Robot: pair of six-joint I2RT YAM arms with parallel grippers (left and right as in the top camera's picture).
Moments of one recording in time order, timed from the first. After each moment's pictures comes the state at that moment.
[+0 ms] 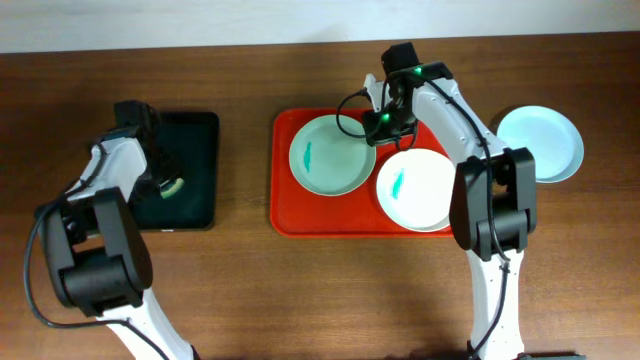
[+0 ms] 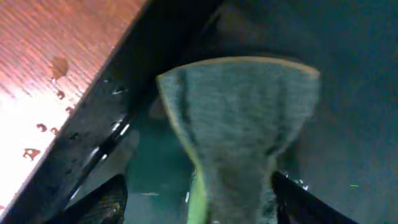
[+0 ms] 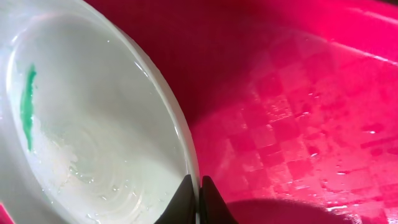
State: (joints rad) left arm 0.20 2.05 1.39 -0.70 -0.19 -0.45; right arm 0.22 2.34 1.98 -1.03 -0.30 -0.05
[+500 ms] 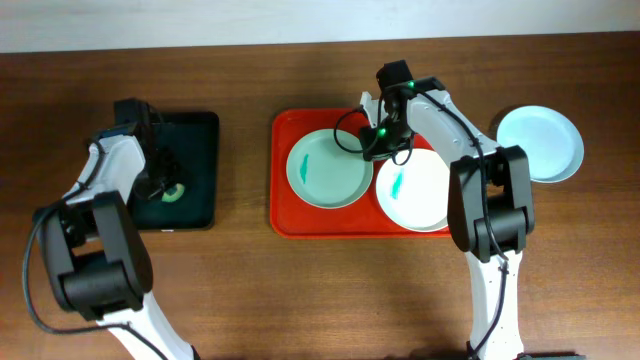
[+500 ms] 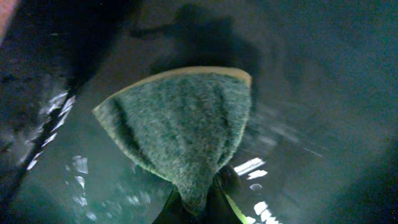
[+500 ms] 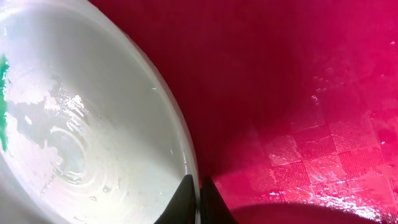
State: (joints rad) left arm 0.19 2.02 1.41 -0.79 -0.05 -0.43; right arm 0.24 2.34 1.86 -0.97 -0.32 -0.05
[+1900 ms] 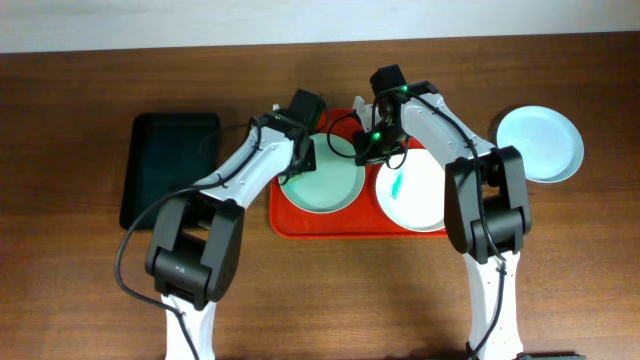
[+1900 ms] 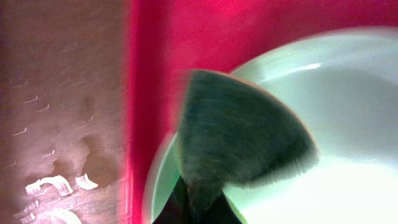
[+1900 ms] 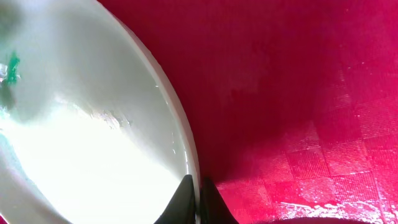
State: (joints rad) left arm -0.44 2.14 1.62 -0.78 -0.15 -0.48; right arm 0.26 2.34 1.84 -0.96 -0.37 -0.05
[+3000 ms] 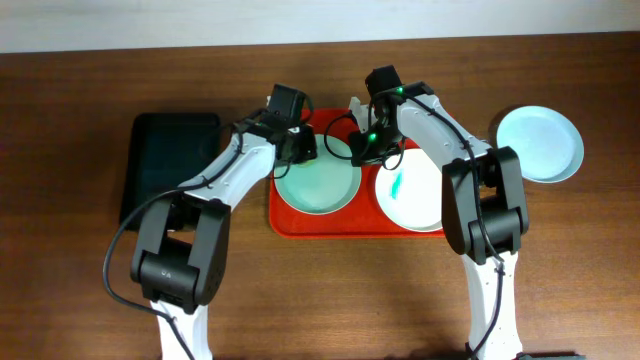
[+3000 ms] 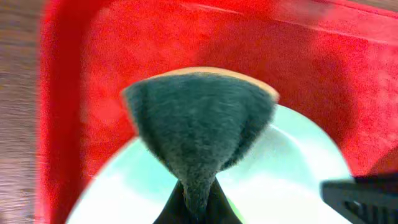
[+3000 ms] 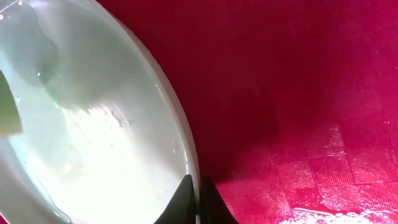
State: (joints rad) left arm -0.38 2.09 1.48 -0.47 0.08 -0.48; right arm 0.27 2.34 1.84 -0.96 -0.38 -0.03
